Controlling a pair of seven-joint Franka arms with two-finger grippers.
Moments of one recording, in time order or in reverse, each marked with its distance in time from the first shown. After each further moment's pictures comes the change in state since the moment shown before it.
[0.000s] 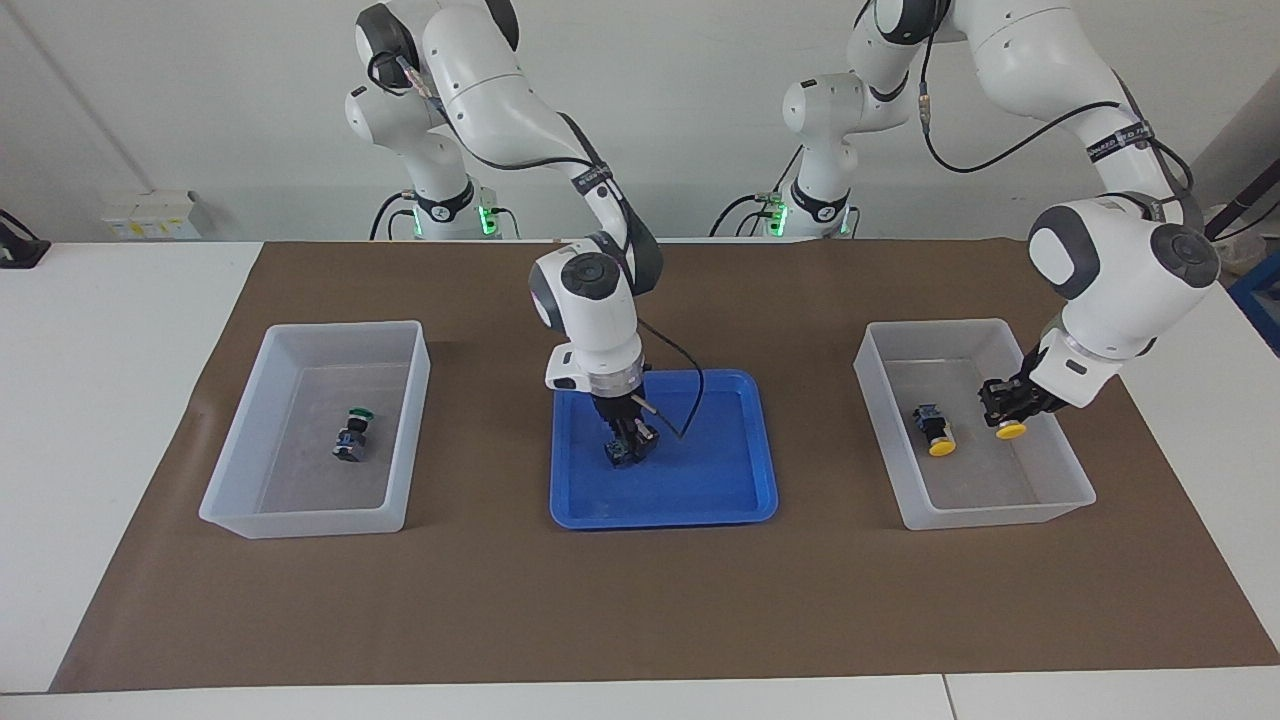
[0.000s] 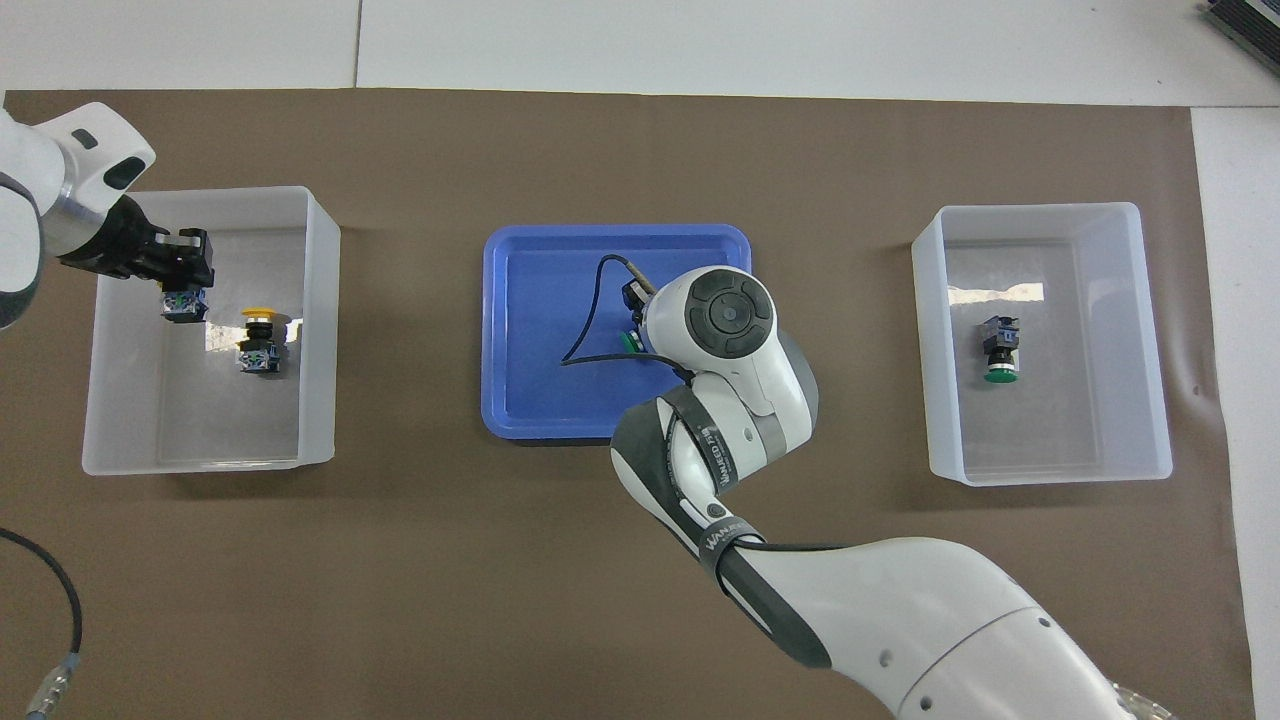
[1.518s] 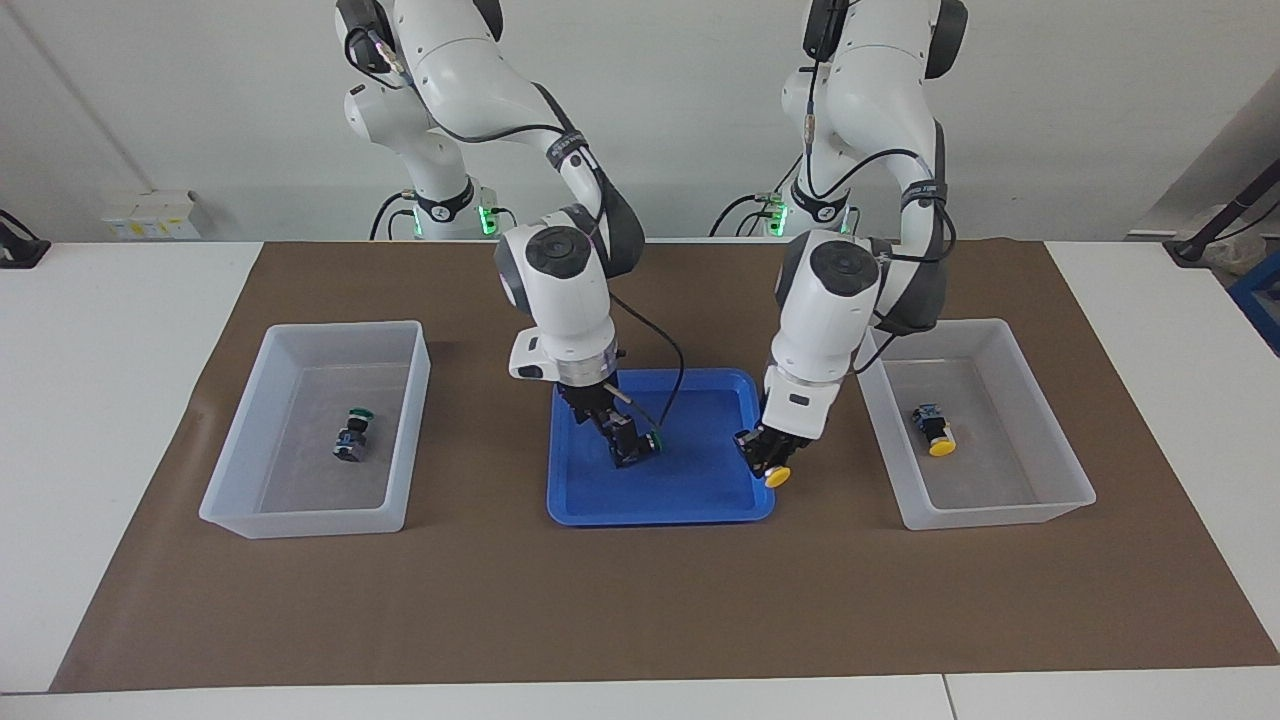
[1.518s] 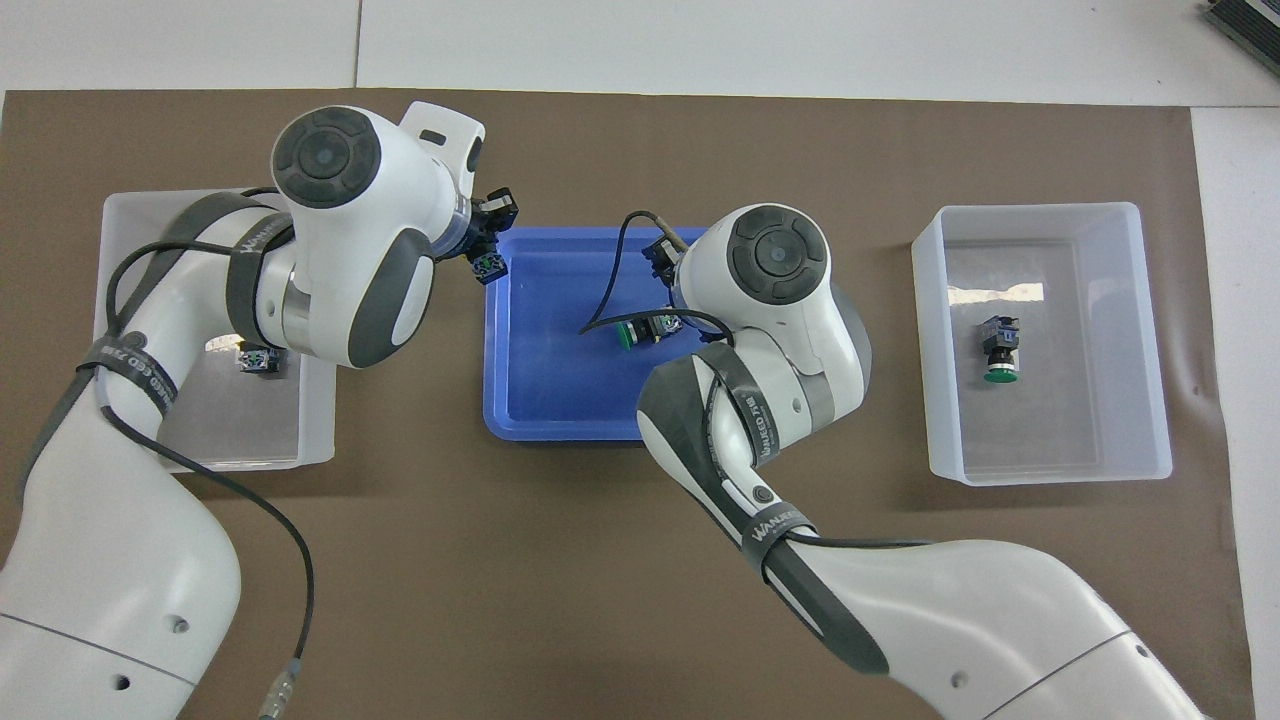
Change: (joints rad) left arm -0.455 0.163 -0.008 0.209 0.002 0.142 -0.877; right arm -0.015 -0.021 0.008 0.064 -0.026 -0.106 0.017
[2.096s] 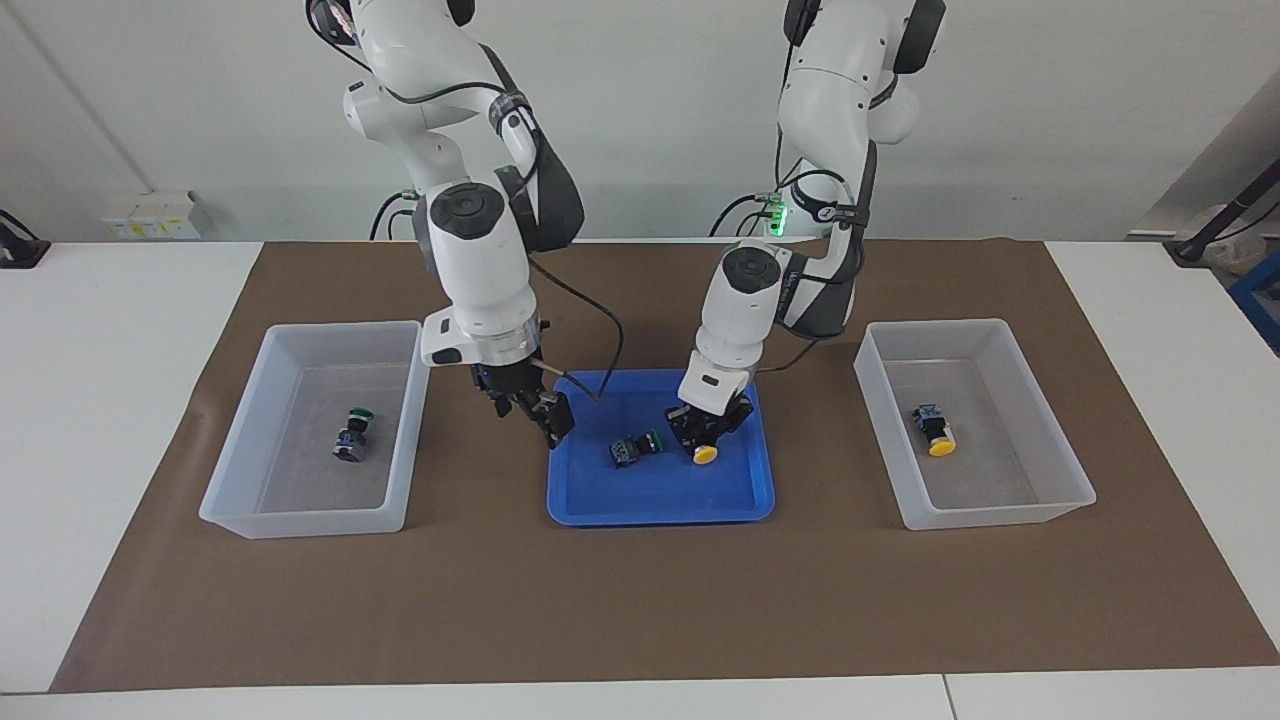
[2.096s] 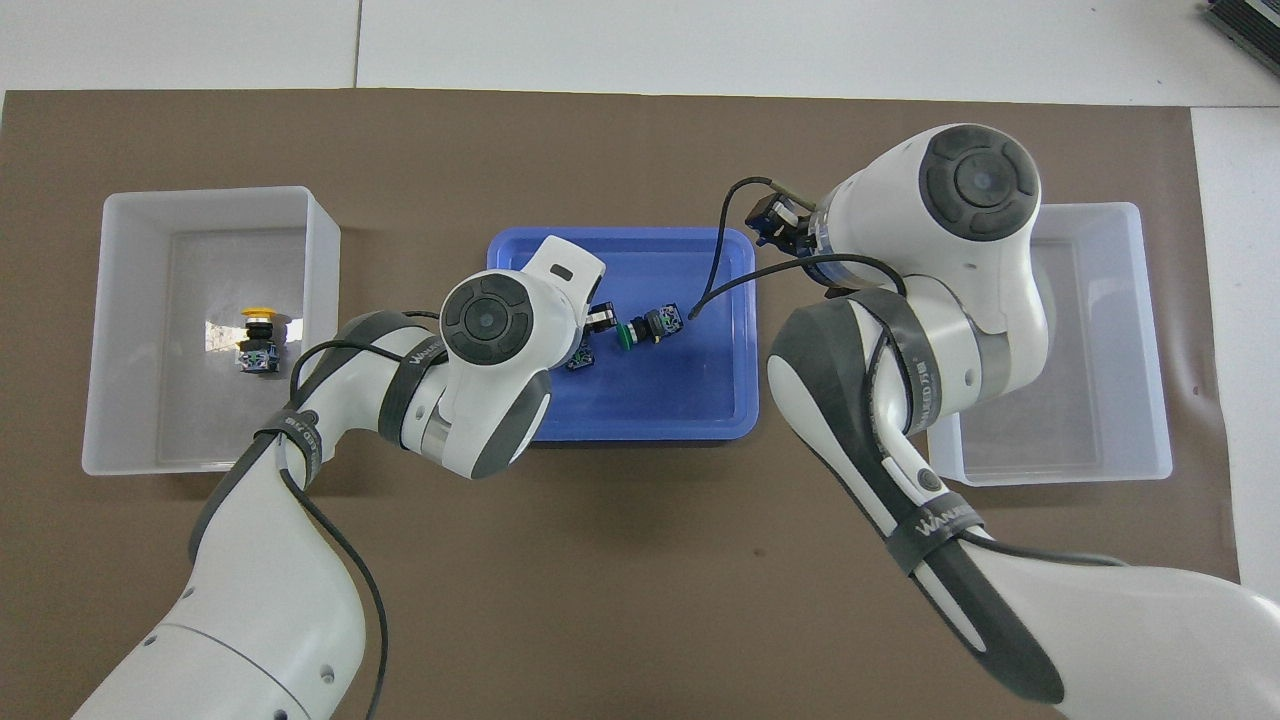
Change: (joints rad) left arm -0.172 -0.016 -0.005 -0.254 0.000 0.284 -0.020; right arm -0.123 -0.127 -0.001 -0.005 -0.046 -0.145 -0.281
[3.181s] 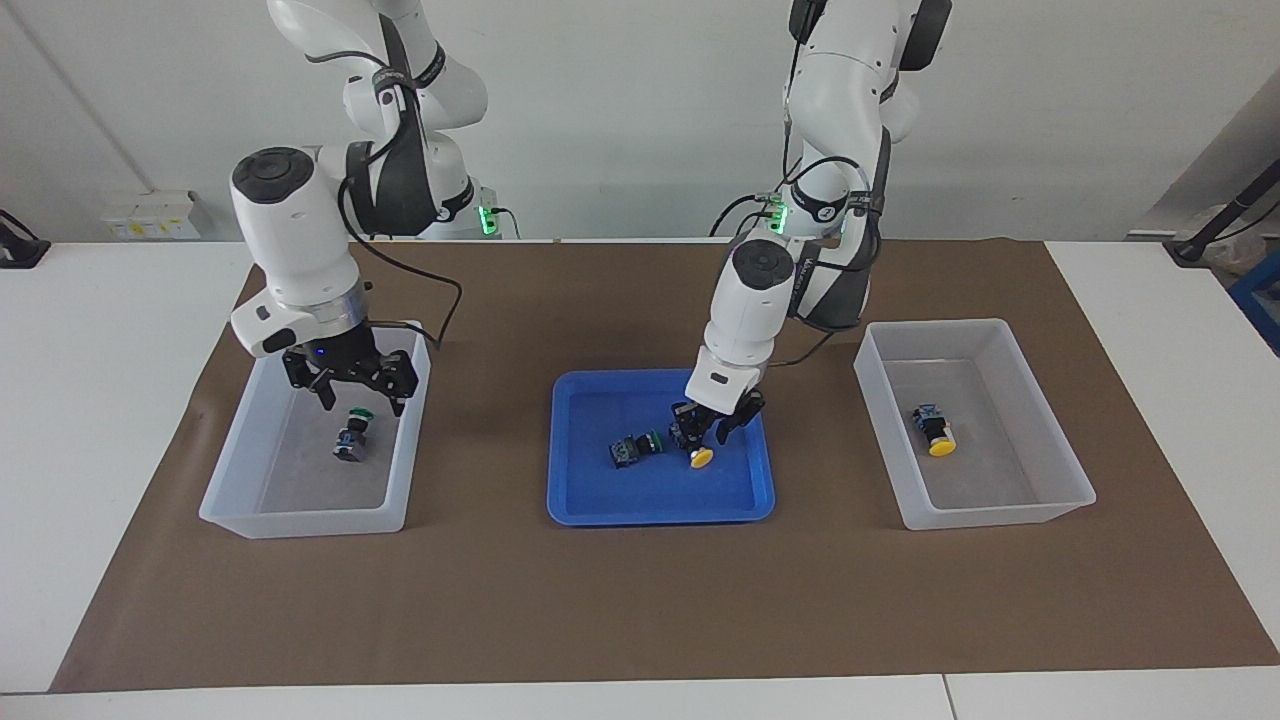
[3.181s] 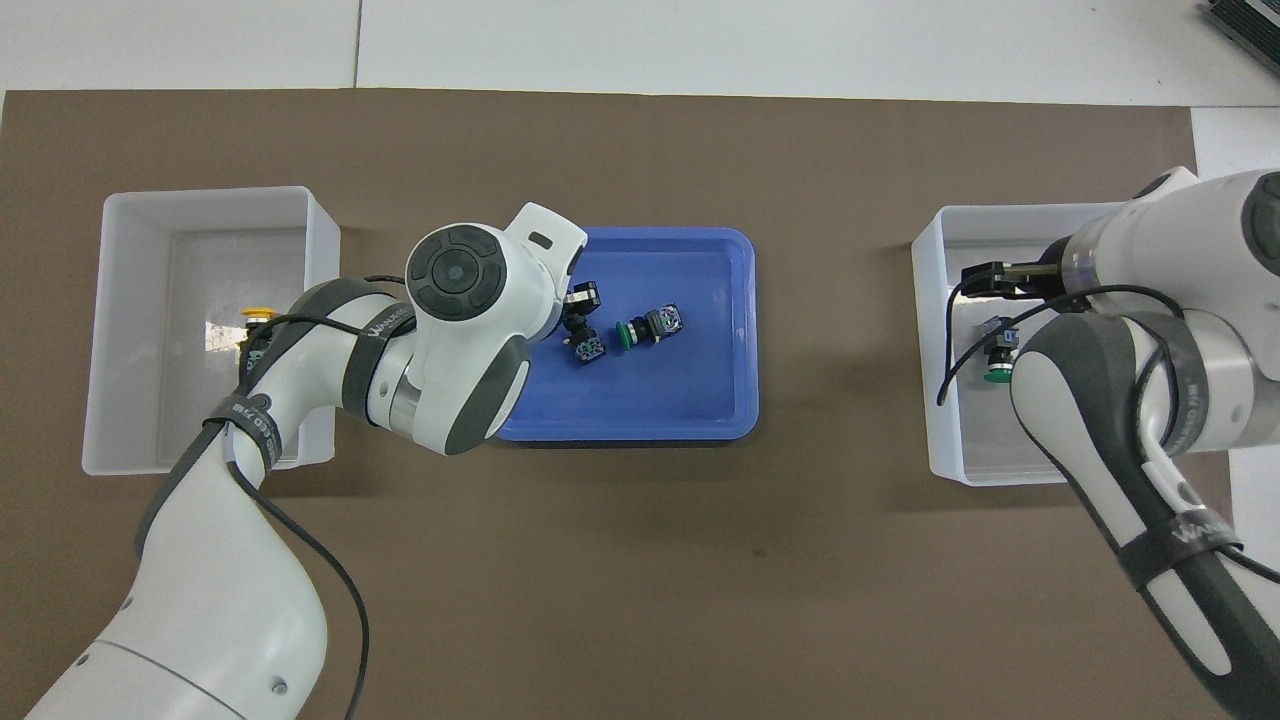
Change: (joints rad) left arm 0.012 -0.008 -0.026 0.031 0.000 -0.096 0.015; right arm -0.259 -0.228 -0.004 -0.212 -0.090 -0.007 -0.834
